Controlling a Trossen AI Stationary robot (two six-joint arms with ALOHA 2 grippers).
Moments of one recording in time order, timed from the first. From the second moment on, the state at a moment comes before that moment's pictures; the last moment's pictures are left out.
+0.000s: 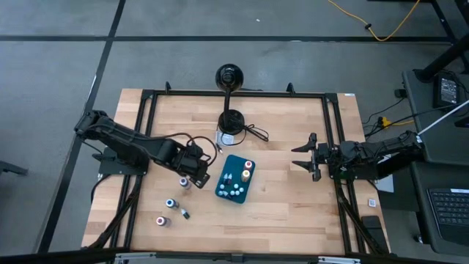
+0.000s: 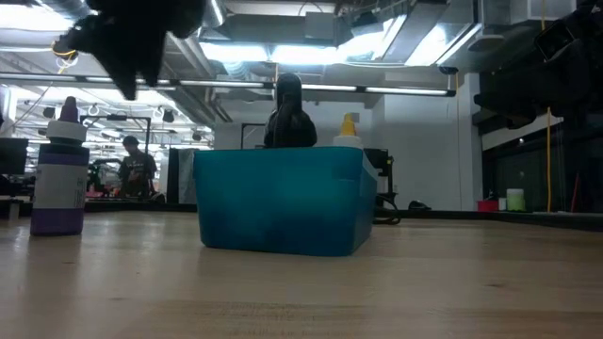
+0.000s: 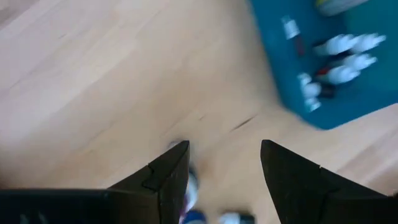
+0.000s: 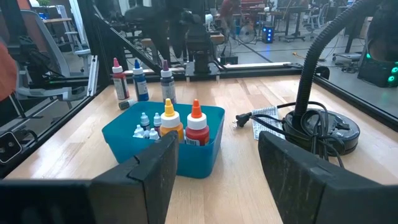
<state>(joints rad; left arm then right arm) -0.30 1.45 1.21 -1.08 -0.15 -1.26 0.24 0.13 0.01 0.06 0.26 0.07</state>
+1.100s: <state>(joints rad) -0.40 1.60 1.20 -1.20 -0.09 -1.30 0.24 0.13 0.01 0.06 0.26 0.07</state>
